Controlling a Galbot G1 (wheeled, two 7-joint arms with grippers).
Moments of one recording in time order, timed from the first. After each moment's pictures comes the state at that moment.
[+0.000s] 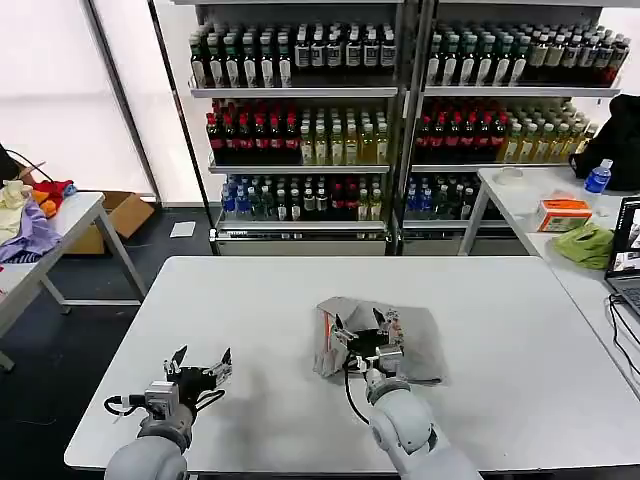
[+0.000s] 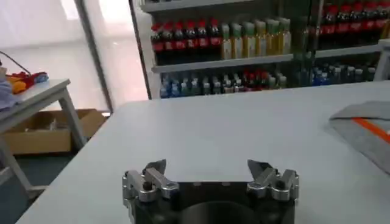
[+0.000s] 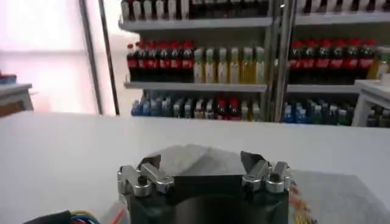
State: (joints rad) left arm 1.38 -1.25 -0.48 -2.04 -0.27 0.55 -0.19; right arm -1.01 1.35 0.06 1.73 0.32 -0.33 0.32
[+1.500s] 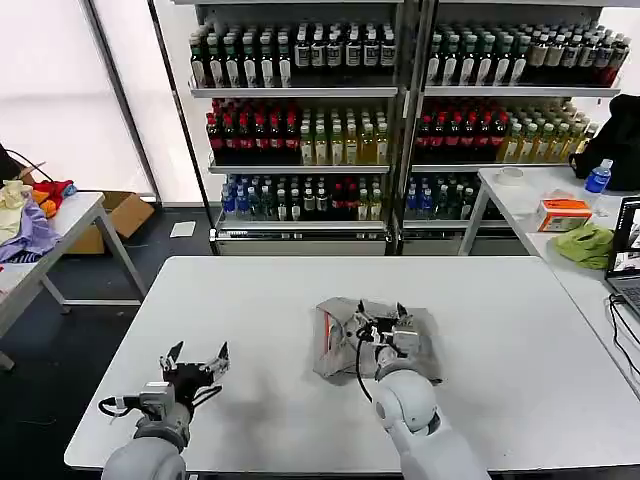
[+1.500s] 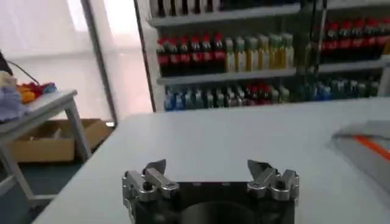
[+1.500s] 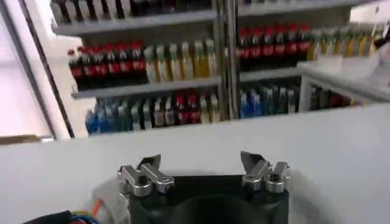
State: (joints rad) left arm 1.39 -1.27 -0.49 -2.07 -0.26 0.50 -0.20; right arm -0.97 1.40 0.14 1.75 0.40 -0.42 0.49
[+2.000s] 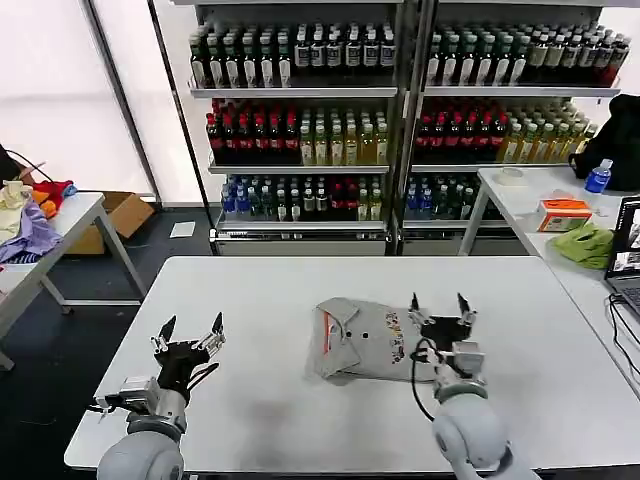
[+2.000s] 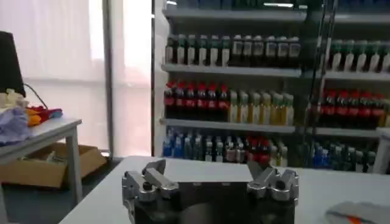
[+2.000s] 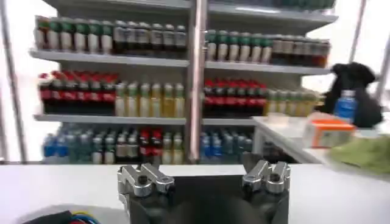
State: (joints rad) left arm 1.38 -1.31 -0.52 -2.13 -0.33 0.37 -0.22; right arm -1.18 1.25 0.32 2.02 0.29 -0.41 0.44
